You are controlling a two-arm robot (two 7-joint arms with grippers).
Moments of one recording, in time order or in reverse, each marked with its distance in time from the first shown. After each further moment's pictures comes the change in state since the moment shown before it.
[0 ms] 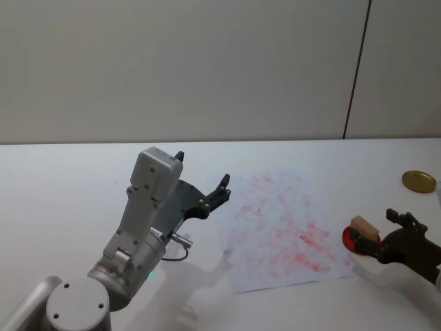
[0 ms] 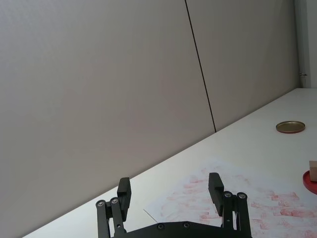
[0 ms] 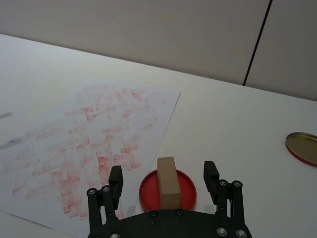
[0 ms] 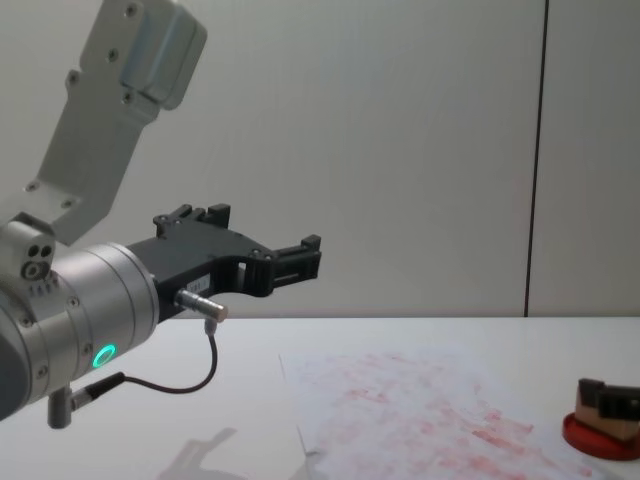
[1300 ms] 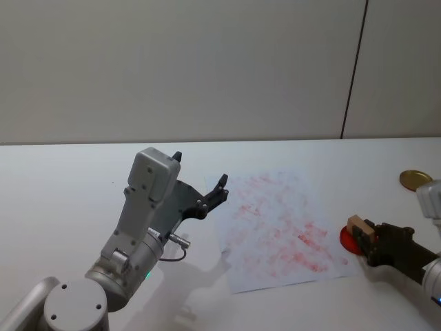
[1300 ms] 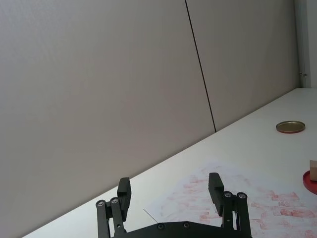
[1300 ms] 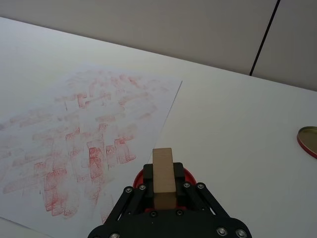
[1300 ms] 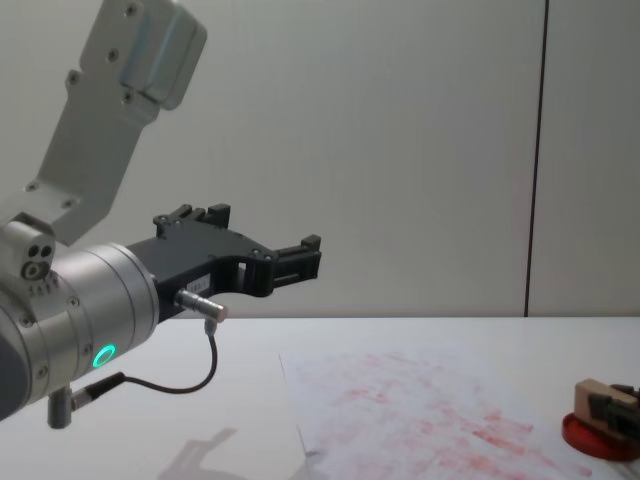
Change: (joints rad) left arm 0.000 0.000 0.000 0.000 0.000 0.000 0.000; right arm 0.061 -0.029 -0.030 0.115 -0.054 -0.034 0.019
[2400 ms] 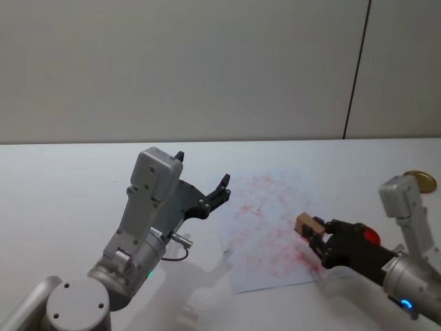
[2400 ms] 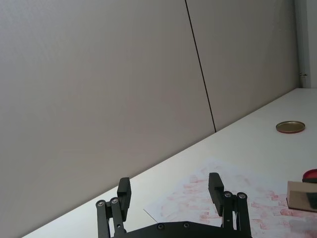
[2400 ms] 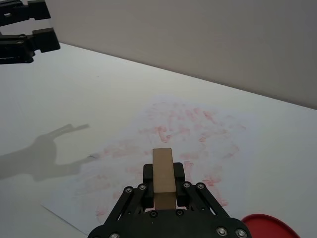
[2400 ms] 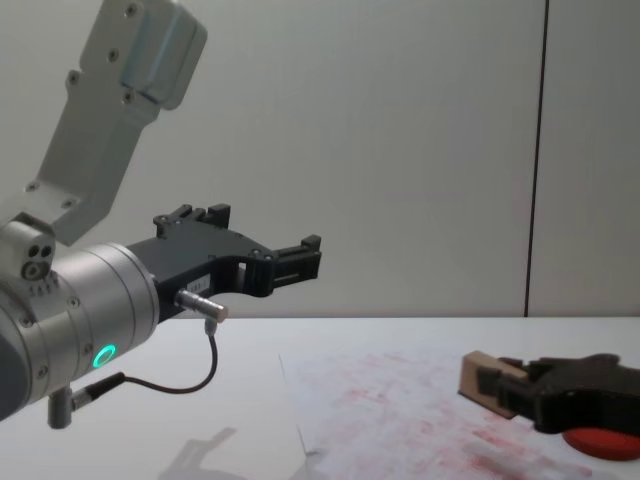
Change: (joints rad) left arm 0.000 0.000 0.000 0.000 0.000 0.000 0.000; right arm 0.002 -0.056 -0.070 -0.076 0.023 -0.011 0.095
